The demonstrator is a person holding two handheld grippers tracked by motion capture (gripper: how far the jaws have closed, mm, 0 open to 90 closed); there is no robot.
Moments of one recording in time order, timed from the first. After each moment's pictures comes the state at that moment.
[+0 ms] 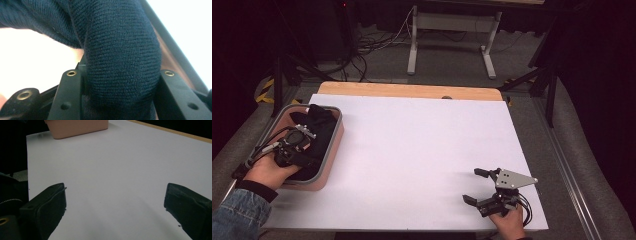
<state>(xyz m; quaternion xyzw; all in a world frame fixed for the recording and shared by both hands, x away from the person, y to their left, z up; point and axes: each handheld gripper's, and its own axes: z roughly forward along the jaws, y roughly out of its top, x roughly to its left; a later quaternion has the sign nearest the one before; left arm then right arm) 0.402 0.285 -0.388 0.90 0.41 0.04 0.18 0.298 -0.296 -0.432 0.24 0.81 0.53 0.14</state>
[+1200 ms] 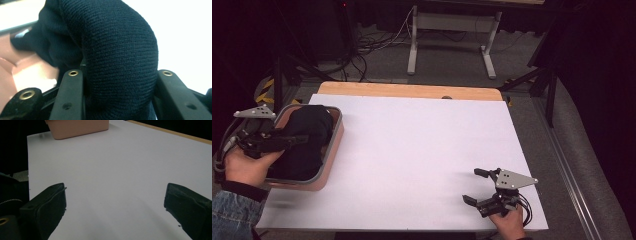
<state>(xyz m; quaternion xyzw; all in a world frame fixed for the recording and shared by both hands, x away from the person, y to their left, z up) 0.372 0.325 -0.321 0.80 0.42 0.12 0.42 0.298 -0.295 -0.432 0.23 0.80 0.53 0.14</state>
